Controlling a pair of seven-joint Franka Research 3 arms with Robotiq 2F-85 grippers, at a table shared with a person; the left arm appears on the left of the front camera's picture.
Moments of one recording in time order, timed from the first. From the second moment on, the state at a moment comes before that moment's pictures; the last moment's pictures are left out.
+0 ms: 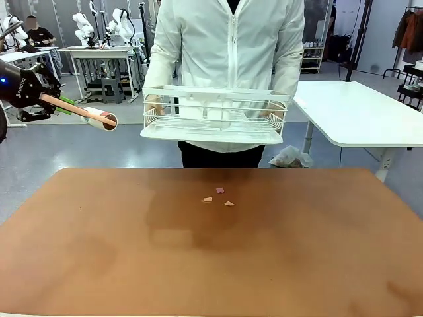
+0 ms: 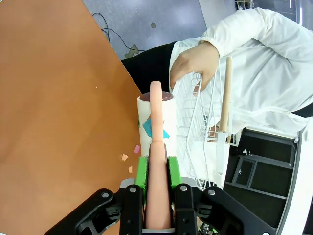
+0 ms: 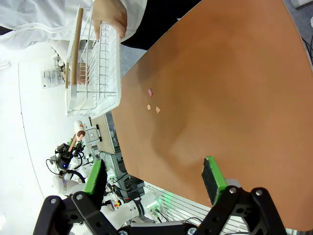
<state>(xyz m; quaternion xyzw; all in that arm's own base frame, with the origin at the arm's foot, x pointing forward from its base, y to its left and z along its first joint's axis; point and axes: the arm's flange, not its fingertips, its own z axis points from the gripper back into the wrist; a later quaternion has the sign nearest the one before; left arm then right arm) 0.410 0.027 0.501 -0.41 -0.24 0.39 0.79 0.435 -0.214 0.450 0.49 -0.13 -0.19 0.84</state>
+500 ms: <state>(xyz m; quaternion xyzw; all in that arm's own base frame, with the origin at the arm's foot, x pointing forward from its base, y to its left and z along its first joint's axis) 0.410 0.027 0.501 -0.41 -0.24 0.39 0.79 0.435 -0.214 0.450 0.49 -0.13 -0.19 0.84</state>
